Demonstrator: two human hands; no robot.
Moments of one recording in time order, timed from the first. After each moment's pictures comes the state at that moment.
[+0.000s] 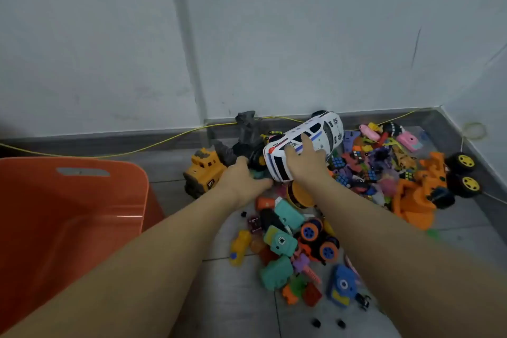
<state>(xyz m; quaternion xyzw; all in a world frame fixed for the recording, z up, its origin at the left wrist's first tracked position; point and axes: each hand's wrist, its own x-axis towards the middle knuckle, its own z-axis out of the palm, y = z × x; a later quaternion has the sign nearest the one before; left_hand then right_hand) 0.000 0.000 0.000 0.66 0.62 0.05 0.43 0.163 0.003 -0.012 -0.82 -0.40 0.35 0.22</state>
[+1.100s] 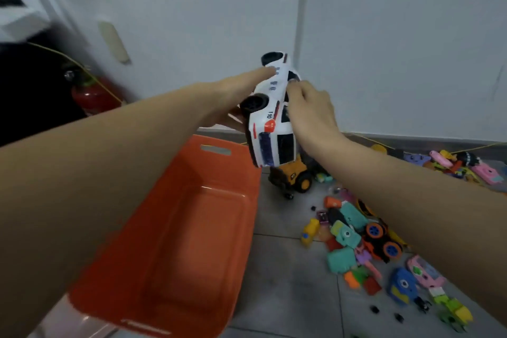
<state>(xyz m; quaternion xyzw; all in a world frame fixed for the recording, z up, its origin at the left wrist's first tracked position) -0.179 -0.032 0.227 0.57 0.62 0.22 0.50 -0.034 -0.051 0.179 -0.65 -0.55 0.32 0.42</state>
